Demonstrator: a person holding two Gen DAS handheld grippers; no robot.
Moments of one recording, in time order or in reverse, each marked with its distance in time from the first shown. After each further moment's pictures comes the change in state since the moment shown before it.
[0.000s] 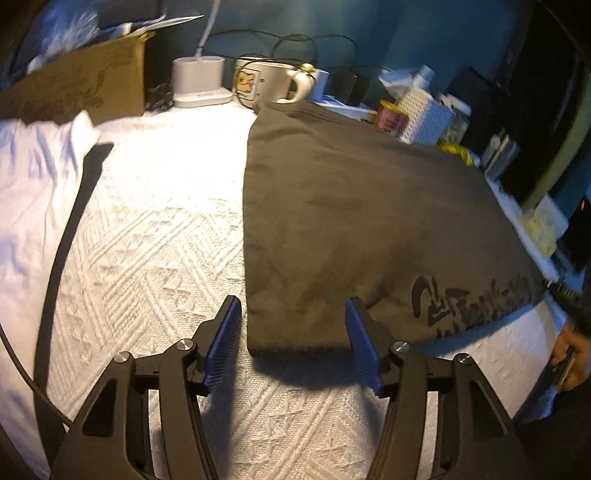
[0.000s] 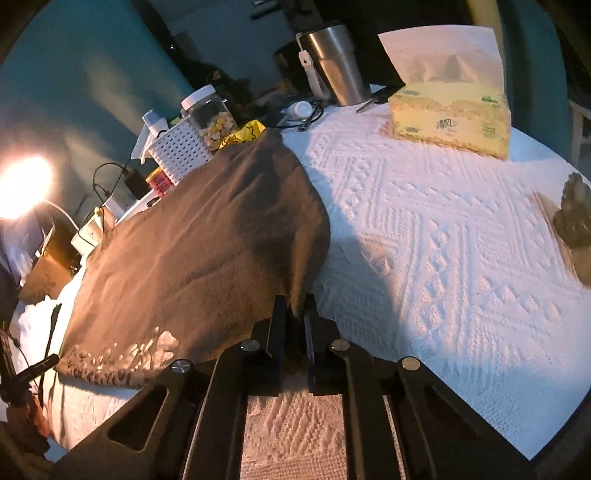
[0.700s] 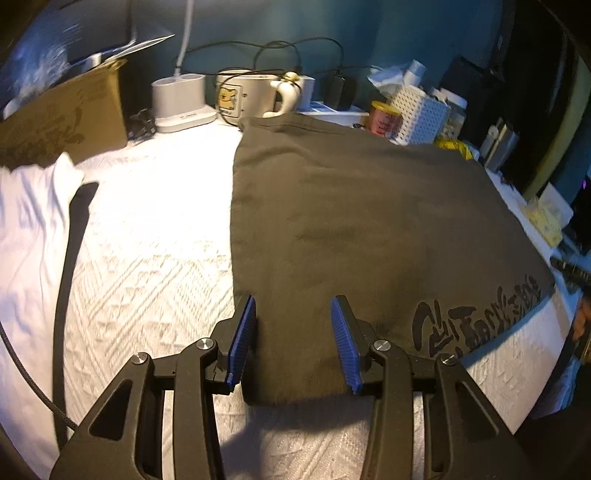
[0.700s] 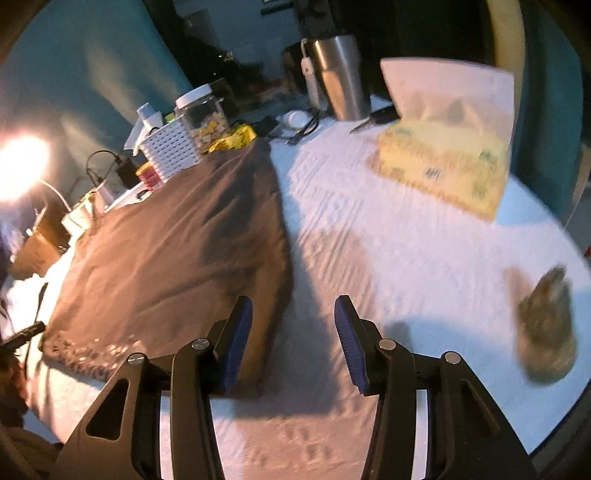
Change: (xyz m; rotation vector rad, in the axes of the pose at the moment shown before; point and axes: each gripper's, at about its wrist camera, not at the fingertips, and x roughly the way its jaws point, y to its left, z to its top) left arm 0.004 -0.005 0.025 0.020 -0.009 0.002; right arm -0.003 -0.021 0.036 -0.105 0.057 -0.016
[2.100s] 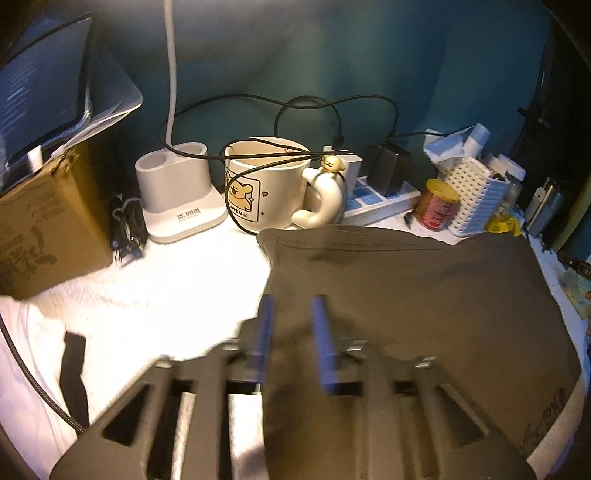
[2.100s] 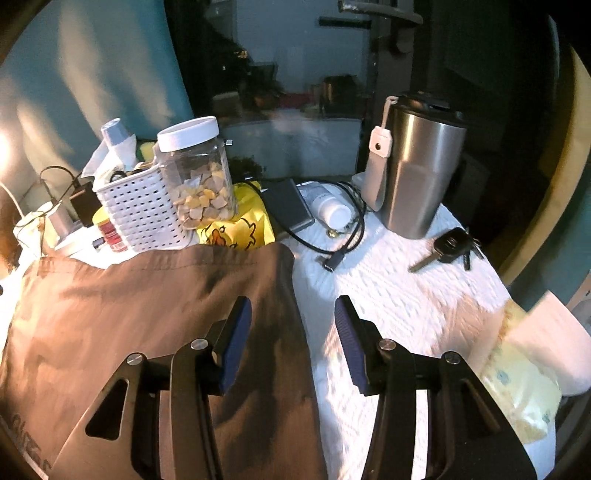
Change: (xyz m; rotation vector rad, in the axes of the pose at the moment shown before) left arm 0.055 0.021 0.139 0.005 -0.114 0.069; right arm 0.101 0.070 0.151 -0.215 -0.060 -0.174
